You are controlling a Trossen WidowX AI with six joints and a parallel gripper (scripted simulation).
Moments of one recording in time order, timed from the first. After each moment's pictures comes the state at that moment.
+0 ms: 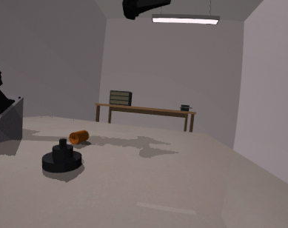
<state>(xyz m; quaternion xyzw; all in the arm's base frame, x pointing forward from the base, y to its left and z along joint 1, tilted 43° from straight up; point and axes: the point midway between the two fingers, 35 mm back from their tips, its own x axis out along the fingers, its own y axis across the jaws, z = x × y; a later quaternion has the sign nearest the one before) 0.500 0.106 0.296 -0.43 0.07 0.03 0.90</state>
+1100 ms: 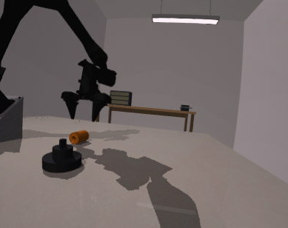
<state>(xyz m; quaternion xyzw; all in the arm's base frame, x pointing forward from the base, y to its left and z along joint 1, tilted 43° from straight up) 0.256 0.088 -0.068 -0.66 0.67 0.19 0.28</state>
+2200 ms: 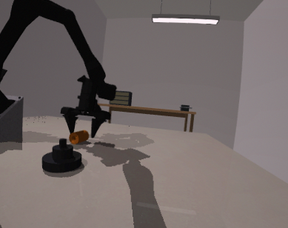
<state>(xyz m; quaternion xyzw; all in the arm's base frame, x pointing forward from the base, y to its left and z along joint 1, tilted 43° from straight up) 0.258 0.049 -0.112 -0.66 0.68 0.19 0.27</state>
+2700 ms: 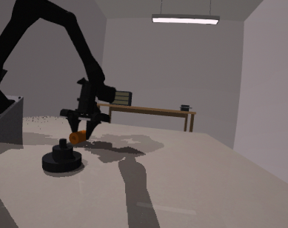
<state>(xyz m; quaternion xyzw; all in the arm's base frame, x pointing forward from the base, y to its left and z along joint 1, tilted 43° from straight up) 0.256 0.042 -0.118 -0.66 0.68 0.19 0.27</state>
